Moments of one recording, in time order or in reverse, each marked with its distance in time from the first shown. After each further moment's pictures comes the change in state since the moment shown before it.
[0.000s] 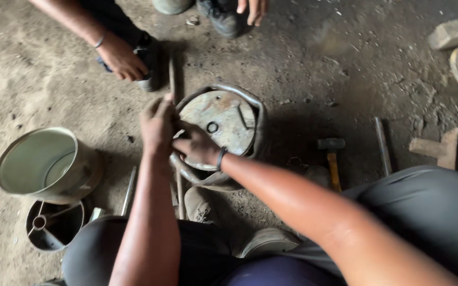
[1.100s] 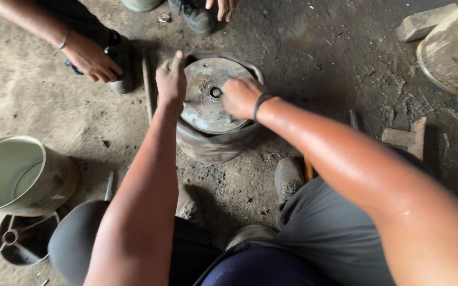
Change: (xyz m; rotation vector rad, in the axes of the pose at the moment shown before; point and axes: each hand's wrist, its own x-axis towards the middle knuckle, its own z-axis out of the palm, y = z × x) left_hand 0.097 -0.043 0.121 -0.035 -0.105 0.066; right_hand -0.011 -0.051 -0.192 -1.097 -0.065 0.243
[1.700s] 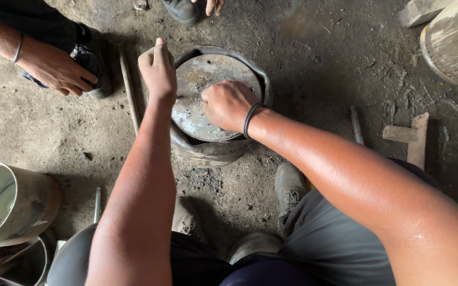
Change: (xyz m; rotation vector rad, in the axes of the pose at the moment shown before) left_hand 0.056 -0.029 0.016 -0.096 -0.048 0.193; right_hand 0.017 -0.029 -0.019 0.127 0.035 0.024
